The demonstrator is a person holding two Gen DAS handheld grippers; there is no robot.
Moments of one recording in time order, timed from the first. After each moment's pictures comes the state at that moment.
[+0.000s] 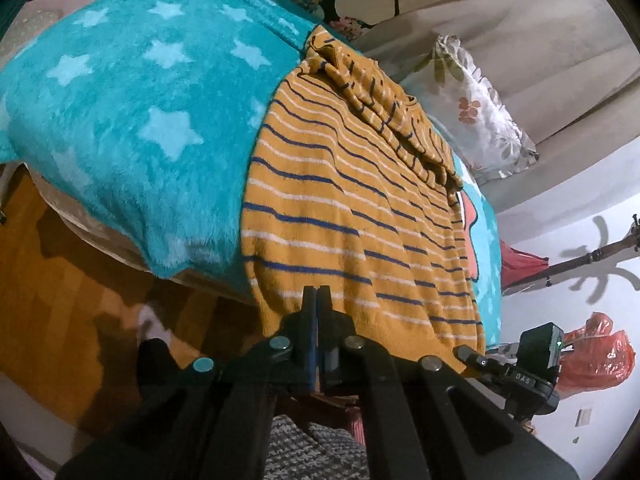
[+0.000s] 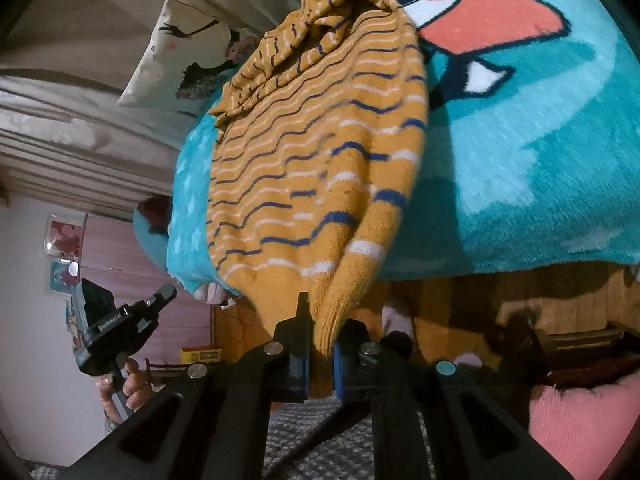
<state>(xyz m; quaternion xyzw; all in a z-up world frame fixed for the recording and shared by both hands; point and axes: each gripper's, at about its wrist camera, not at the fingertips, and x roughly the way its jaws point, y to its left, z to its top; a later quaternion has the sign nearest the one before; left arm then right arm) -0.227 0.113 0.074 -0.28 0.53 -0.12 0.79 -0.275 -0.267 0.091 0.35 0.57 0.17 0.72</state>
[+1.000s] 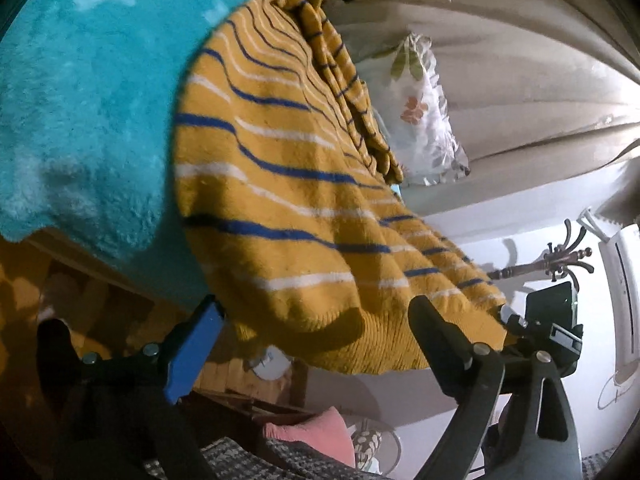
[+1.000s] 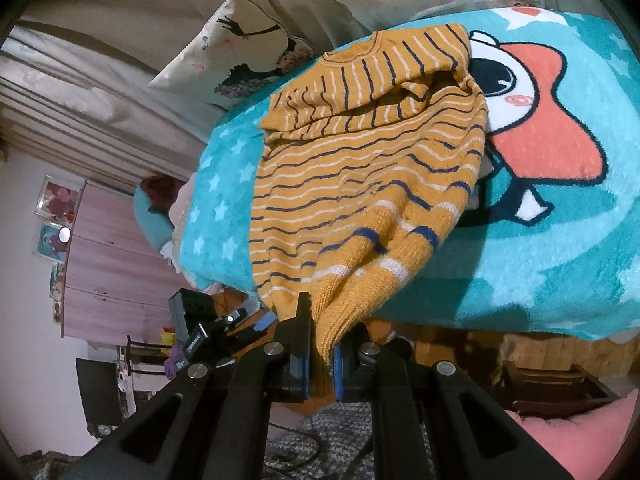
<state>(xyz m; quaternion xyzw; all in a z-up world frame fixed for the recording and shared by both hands) -0.224 0.090 -0.017 -0.44 0.48 -0.27 0.71 -0.225 -0.246 0.196 0.27 0.57 0.20 0.75</state>
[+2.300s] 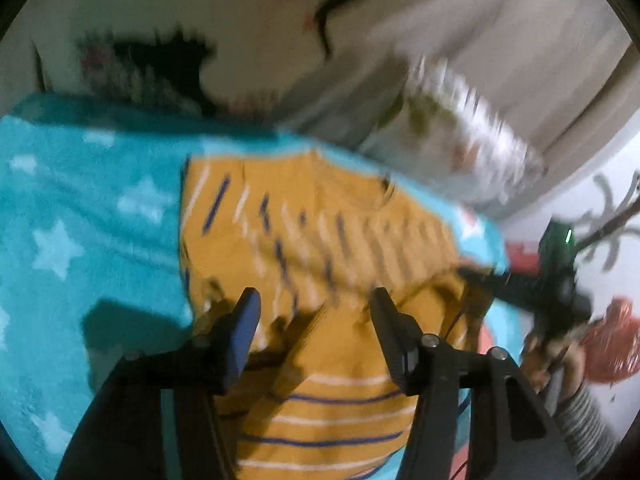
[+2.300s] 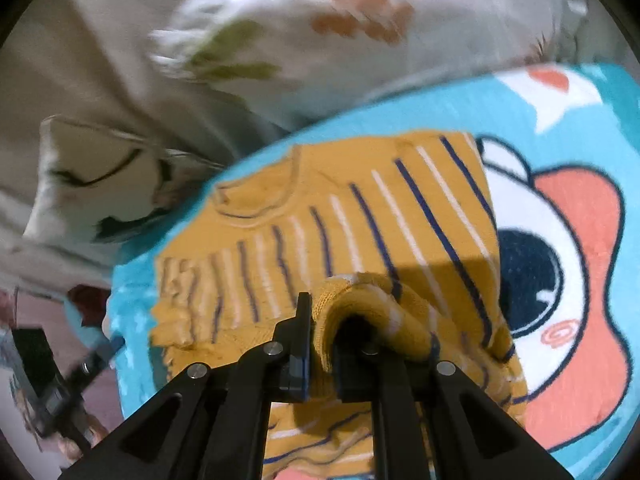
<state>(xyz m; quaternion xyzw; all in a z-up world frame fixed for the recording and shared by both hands) 0.085 0.063 0.091 -0.14 0.53 -0.23 0.80 0.061 -0.274 0.091 0.29 0.56 0.03 0.78</state>
